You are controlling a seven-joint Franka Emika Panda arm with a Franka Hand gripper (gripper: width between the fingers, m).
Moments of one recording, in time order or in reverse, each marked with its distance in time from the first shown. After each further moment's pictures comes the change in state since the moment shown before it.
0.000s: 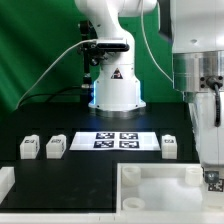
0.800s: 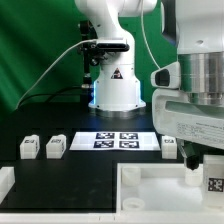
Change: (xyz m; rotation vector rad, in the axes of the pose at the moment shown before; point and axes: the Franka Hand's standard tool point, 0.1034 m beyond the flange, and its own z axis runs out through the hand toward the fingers) arm -0.006 -0.001 0.001 0.000 0.013 -0.941
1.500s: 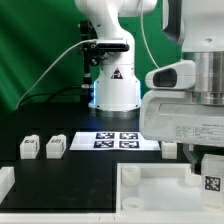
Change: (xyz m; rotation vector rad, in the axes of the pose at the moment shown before) arm 0.002 -0.001 -0.001 -0.030 0.004 -0.350
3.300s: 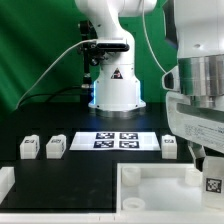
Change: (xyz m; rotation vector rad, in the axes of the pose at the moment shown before) arm -0.005 -0.005 0.005 0.079 -0.012 0.650
